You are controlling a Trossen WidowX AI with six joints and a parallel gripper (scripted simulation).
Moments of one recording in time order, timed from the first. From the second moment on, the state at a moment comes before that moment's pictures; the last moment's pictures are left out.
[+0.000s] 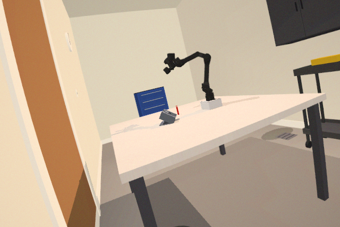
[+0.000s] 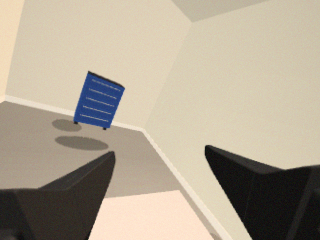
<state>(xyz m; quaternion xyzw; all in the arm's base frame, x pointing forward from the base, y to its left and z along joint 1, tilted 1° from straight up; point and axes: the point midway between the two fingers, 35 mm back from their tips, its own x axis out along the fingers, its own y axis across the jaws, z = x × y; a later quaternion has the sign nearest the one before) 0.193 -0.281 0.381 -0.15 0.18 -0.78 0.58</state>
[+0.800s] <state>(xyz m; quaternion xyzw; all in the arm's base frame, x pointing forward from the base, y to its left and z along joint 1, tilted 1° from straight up) 0.256 -0.286 0.330 -0.07 0.13 -0.70 0.70</state>
